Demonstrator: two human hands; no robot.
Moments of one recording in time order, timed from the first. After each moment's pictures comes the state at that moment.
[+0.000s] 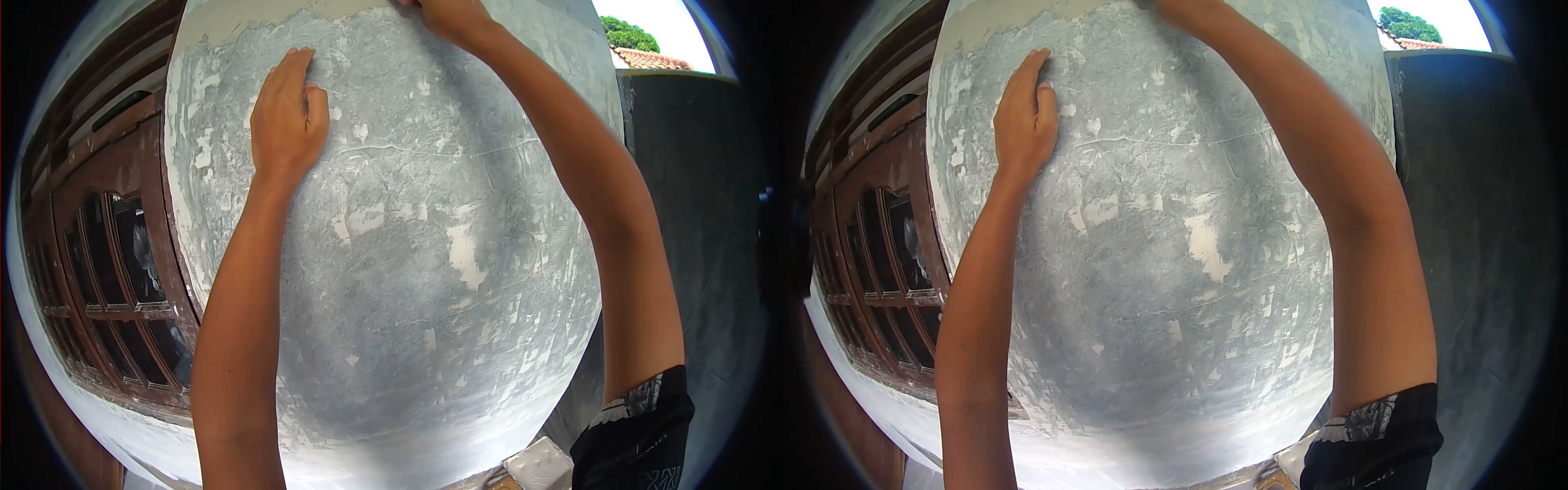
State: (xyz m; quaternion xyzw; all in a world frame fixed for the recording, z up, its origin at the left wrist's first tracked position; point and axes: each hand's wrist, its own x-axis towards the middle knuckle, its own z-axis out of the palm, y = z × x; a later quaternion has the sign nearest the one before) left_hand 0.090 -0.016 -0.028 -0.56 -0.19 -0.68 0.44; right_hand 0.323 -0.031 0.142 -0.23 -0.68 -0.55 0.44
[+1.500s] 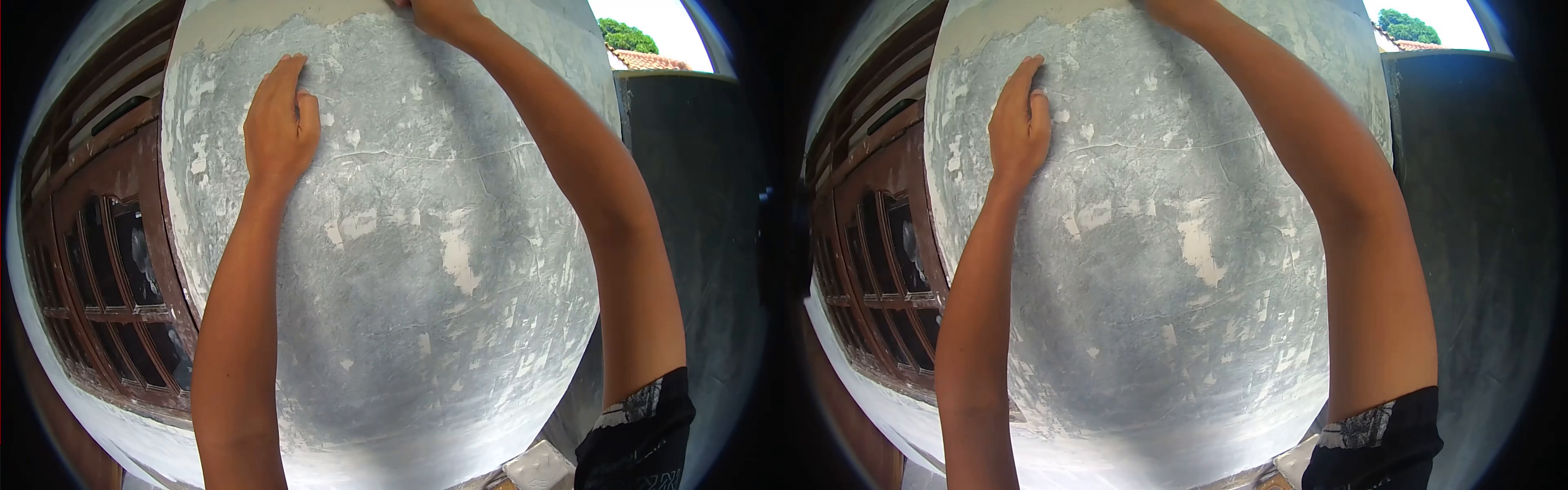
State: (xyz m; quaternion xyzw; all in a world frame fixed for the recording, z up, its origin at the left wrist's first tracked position) left_hand 0.090 -0.017 -0.028 -0.56 -0.19 -0.68 0.42; right_hand 0.319 -0.032 0.155 -0.26 -0.67 -0.57 0.41
